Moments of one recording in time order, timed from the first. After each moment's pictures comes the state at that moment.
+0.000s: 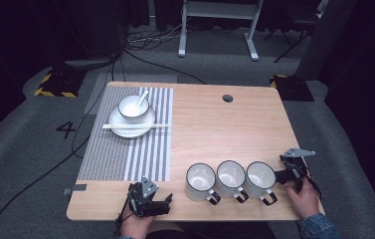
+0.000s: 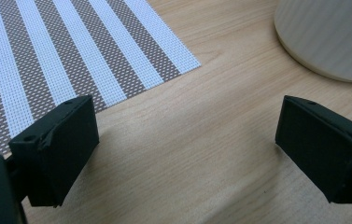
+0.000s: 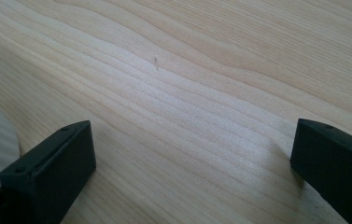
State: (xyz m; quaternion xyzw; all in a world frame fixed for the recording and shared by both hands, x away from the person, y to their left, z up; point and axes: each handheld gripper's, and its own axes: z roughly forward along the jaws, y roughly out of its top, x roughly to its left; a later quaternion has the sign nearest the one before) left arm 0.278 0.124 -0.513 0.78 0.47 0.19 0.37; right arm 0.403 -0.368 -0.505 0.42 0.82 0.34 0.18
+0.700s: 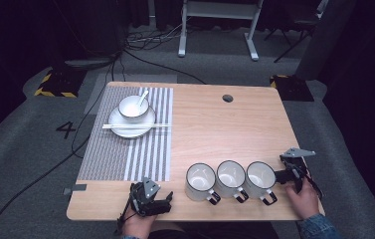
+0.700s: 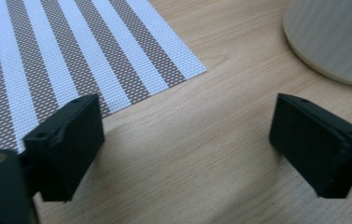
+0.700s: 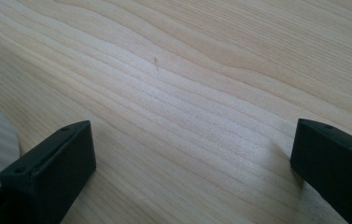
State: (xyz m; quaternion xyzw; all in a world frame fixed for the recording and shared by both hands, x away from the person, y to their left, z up) left arm 0.279 0.122 -0.511 0.78 0.48 0.19 0.36; right arm 0.403 -0.368 -0.505 0.42 0.82 0.34 0.18
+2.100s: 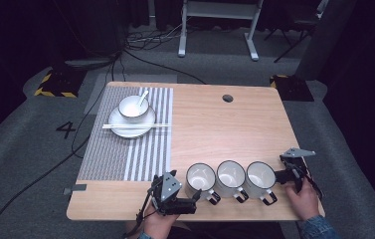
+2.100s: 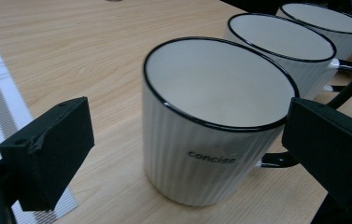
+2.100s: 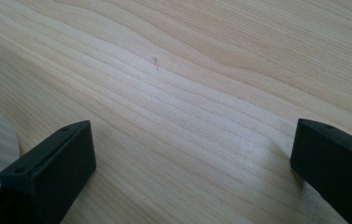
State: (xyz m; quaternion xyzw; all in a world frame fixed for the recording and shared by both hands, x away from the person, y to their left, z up) left arm 0.271 0.061 -0.460 0.76 0.38 0.18 0.50; right arm 0.403 -0.368 -0.505 0.42 0.82 0.34 0.18
